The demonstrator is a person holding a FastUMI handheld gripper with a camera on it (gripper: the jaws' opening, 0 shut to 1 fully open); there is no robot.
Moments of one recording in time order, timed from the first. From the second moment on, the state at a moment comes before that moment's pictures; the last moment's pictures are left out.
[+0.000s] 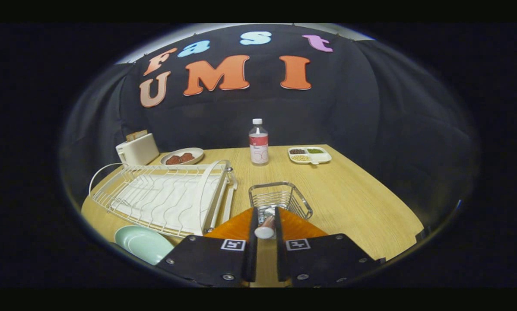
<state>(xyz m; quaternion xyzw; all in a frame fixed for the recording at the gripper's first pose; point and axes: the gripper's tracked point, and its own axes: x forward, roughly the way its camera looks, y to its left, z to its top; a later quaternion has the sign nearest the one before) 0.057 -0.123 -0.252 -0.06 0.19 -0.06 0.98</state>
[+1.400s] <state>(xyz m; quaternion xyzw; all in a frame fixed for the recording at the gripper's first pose) -0.072 0.036 -0.144 -0.08 0.12 0.01 0.99</state>
